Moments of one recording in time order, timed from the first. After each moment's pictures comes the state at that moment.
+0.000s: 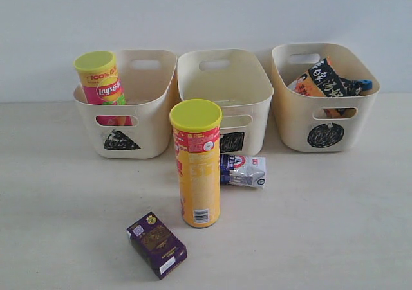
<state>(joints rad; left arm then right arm) -0.01 0.00 -0.04 -0.80 0.08 -0.12 0.17 0.53 -0.15 -0.21 -0.31 0.19</state>
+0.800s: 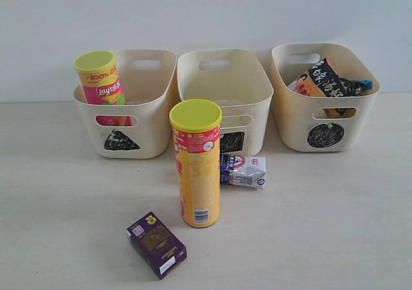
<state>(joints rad) -0.01 0.16 -0.39 -0.72 0.61 0.46 0.17 0.10 -0.03 -0.07 -0.16 0.19</state>
